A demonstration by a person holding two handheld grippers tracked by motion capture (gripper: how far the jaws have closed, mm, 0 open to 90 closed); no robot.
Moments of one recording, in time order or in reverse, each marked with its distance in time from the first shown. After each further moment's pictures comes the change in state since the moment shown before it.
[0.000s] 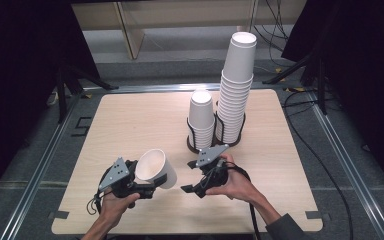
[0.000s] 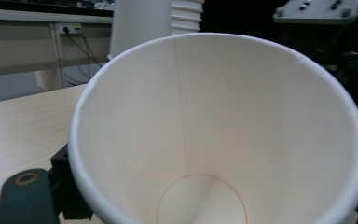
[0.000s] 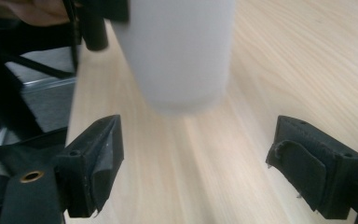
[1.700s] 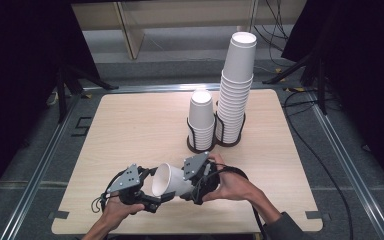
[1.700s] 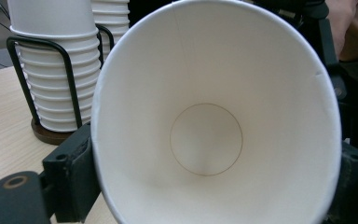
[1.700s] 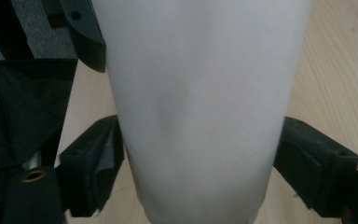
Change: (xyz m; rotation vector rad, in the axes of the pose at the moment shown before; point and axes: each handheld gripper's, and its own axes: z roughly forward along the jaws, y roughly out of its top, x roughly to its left) left arm -0.021 -0.008 0.010 0.098 -0.251 0.047; right arm 0.025 0.030 0.008 0.232 0.014 -0.284
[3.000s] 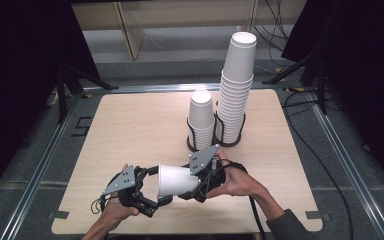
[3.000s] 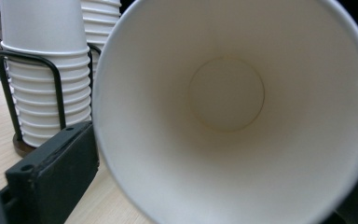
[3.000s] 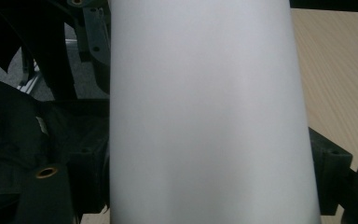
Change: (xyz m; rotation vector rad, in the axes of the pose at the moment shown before) left arm 0.000 -0.005 -0.005 -0.083 -0.045 -0.025; right arm -0.007 -0.003 -0.014 -0.192 0.128 0.017
